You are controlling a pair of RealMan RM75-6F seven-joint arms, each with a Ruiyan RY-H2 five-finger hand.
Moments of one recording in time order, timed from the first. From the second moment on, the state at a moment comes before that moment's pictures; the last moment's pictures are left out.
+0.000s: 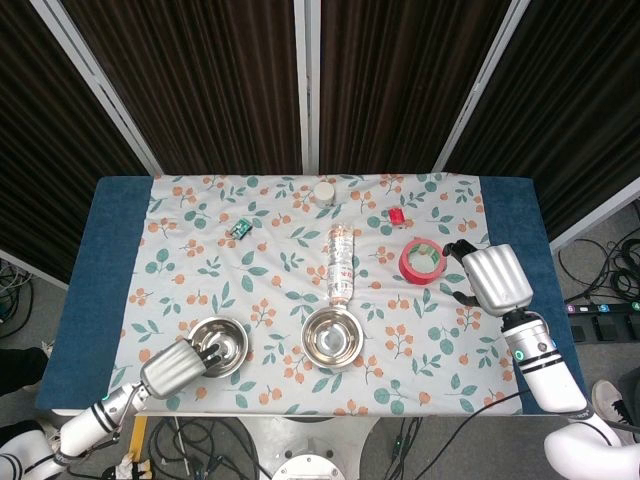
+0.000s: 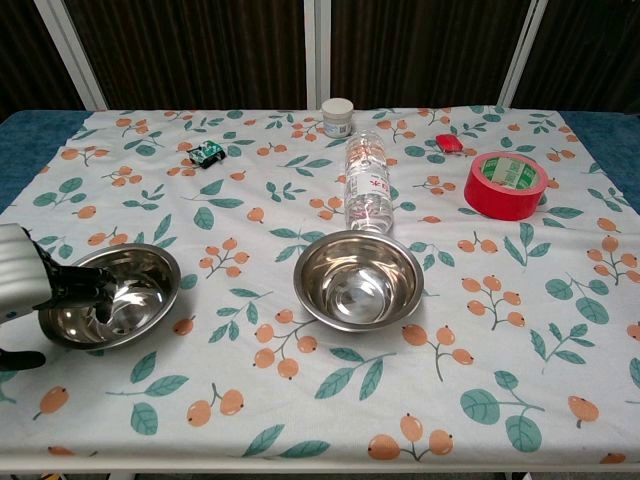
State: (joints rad) left arm -0.43 -1.52 0.18 -1.08 1.99 1.31 0.17; right arm 0.55 -1.07 0.18 -1.84 -1.23 1.15 -0.43
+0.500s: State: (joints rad) left arm -0.45 -1.59 0.19 -0.97 2.00 1.32 0.27; right arm 0.53 -1.05 0.18 -1.84 -1.25 1.19 -0.39
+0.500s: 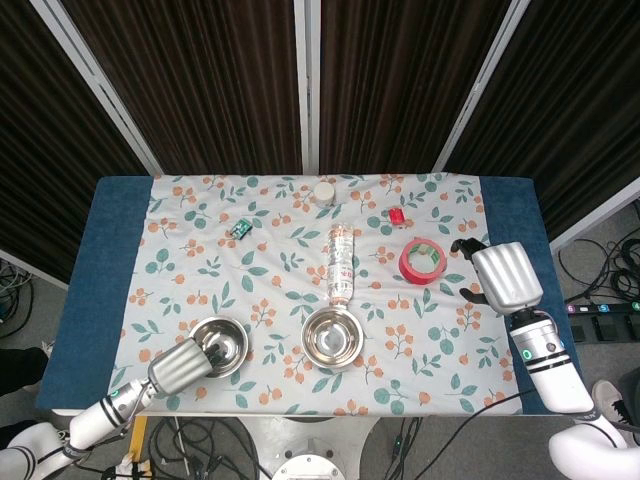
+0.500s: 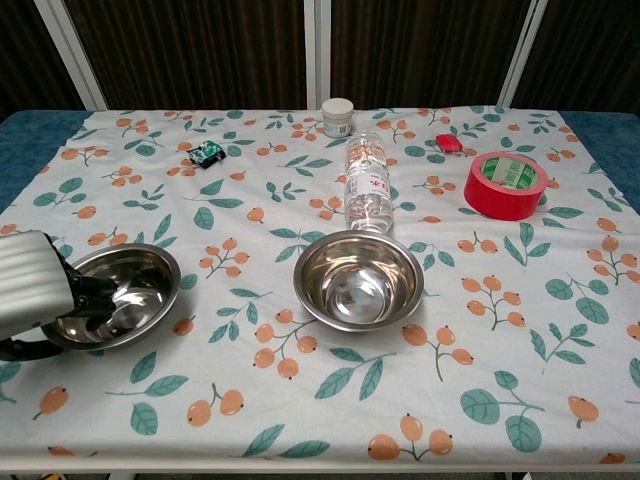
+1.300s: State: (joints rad) left arm -0.47 -1.64 0.20 -0.91 1.98 1.37 0.28; right arm 0.49 -1.04 0.18 -1.79 -1.27 1.21 -0.30
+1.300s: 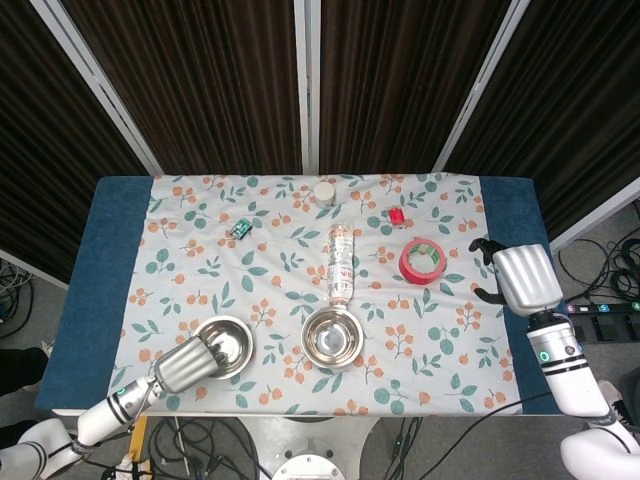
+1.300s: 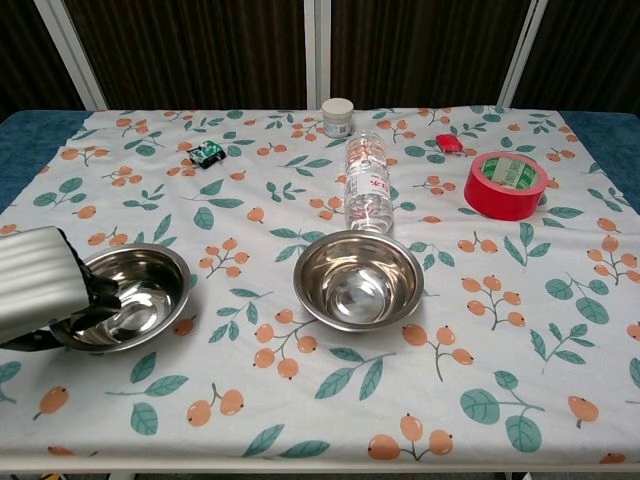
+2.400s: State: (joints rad) left arm -0.74 -1.65 0.05 -1.20 2.00 1.20 0.39; right arm 0.42 -0.98 0.25 -1.78 -1.24 1.32 -0.17
